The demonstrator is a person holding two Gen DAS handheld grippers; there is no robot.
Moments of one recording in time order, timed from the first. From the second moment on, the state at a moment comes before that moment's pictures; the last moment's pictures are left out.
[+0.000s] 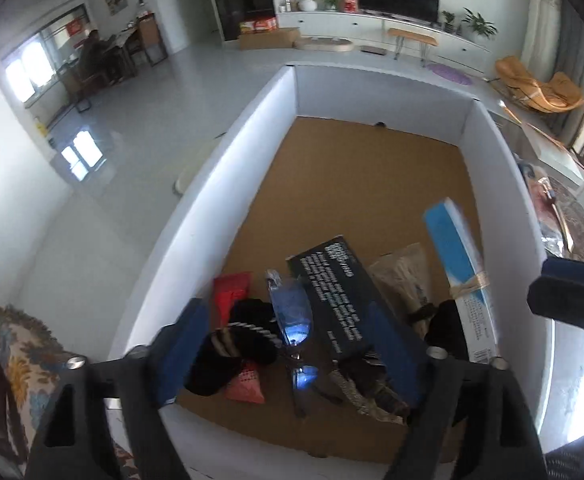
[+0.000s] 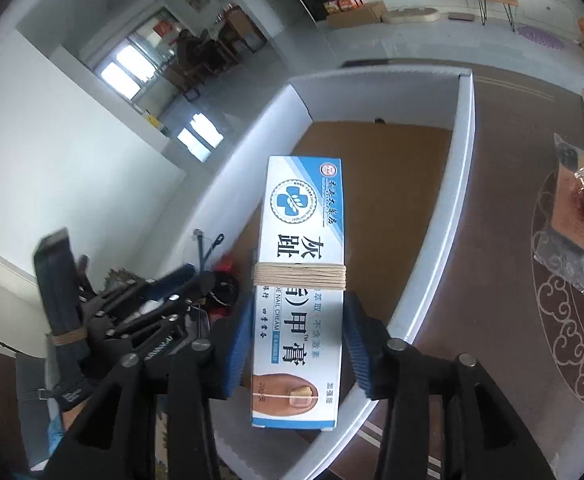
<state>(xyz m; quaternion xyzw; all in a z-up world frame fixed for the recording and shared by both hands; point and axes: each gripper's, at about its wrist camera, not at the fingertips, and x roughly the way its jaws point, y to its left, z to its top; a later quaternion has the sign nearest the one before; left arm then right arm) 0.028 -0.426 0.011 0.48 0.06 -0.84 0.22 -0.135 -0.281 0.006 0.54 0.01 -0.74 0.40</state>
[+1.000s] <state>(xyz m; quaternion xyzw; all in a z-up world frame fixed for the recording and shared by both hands) -0.018 -0.062 0.001 0.46 0.02 -0.88 -0.14 -0.121 0.102 -0.100 0.45 0.03 -0.89 -0.01</state>
